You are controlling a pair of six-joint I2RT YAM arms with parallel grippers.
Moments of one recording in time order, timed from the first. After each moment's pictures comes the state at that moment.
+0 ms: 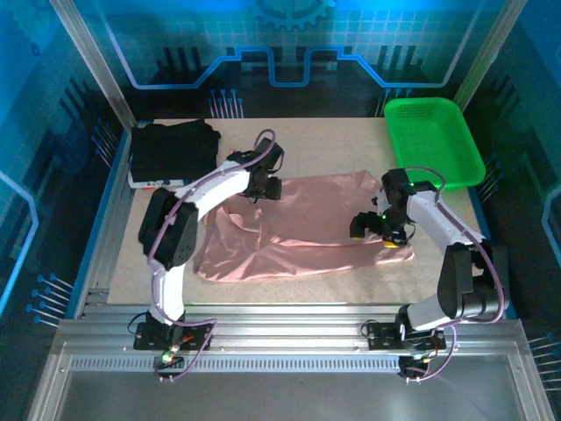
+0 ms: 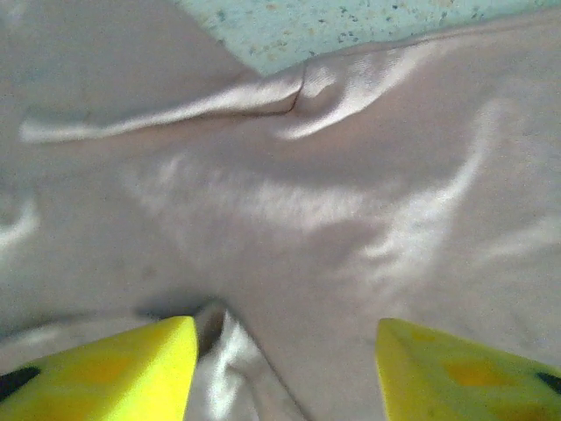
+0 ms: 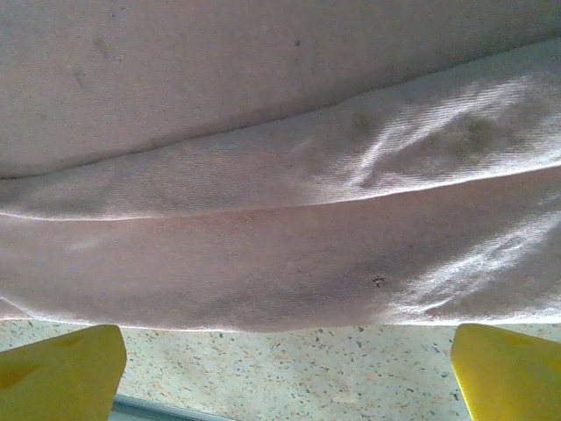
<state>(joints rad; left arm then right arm) -0.49 1.93 1.53 -0.75 -0.09 -0.49 0.11 1.47 1.01 -1.04 -0.26 0.27</state>
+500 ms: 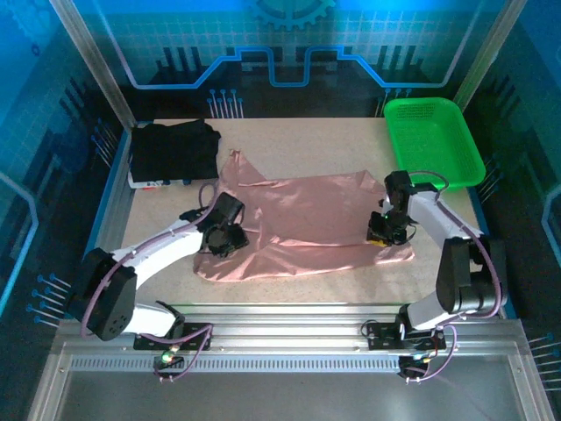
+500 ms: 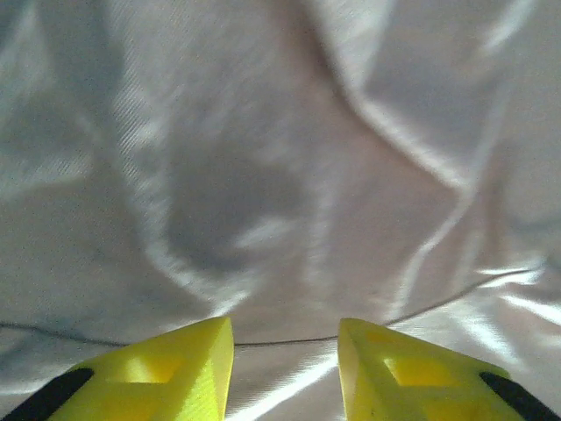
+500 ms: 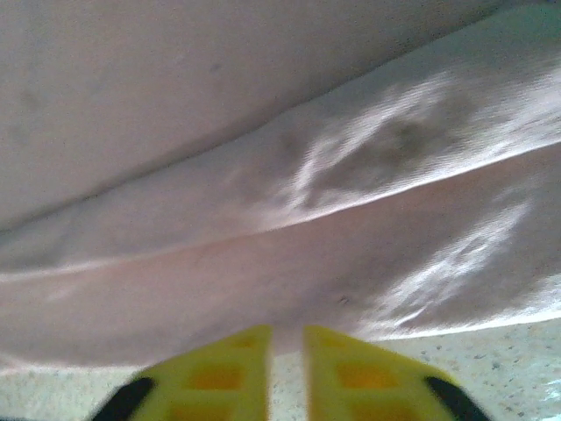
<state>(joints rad) -0.49 1.38 0.78 -0.62 0.02 -0.99 0.06 1.53 0.98 -0.99 -0.22 0.38</state>
